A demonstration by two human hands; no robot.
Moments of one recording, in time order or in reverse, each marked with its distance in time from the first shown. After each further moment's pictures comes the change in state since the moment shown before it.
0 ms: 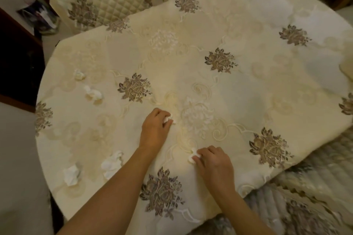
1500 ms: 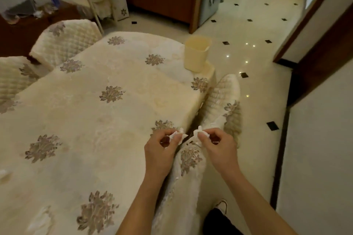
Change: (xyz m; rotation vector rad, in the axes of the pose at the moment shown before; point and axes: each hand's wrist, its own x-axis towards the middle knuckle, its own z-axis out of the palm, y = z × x) left_hand -0.185 0.288 0.027 -0.664 -0.287 0.216; right_hand -0.181 0.102 -0.231 0.707 0.711 0.534
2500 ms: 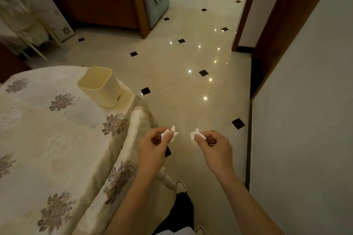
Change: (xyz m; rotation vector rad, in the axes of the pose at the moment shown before) left_hand 0.108 0.083 0.417 0.061 -0.233 -0.041; right_hand 0.259 0.143 -0.297 0.087 0.193 0.190
